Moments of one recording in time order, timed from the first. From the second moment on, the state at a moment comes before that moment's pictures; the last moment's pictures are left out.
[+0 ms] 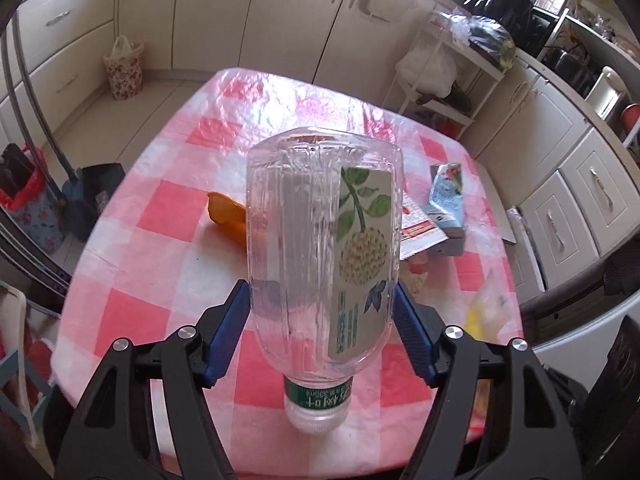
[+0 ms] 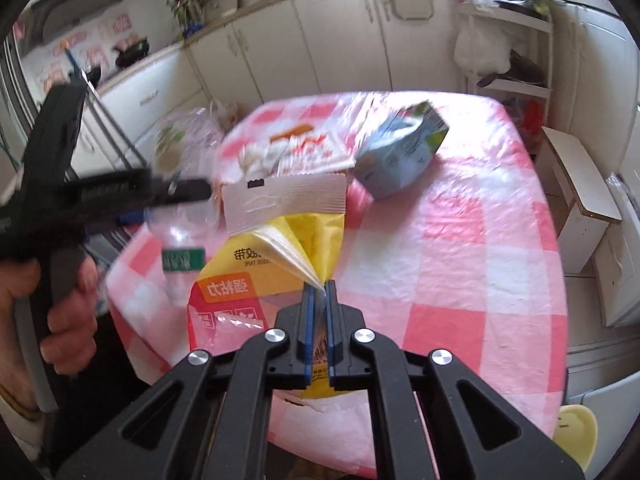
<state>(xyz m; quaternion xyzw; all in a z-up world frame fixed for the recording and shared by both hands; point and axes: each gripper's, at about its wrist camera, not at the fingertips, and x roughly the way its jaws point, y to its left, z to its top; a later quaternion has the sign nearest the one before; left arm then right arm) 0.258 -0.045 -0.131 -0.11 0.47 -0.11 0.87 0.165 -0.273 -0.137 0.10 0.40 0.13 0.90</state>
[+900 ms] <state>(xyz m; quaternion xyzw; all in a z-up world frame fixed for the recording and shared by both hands) 0.109 -0.405 -0.089 0.05 0.50 -0.41 0.77 -0.007 -0.534 -0.286 0.23 0.45 -0.16 0.85</state>
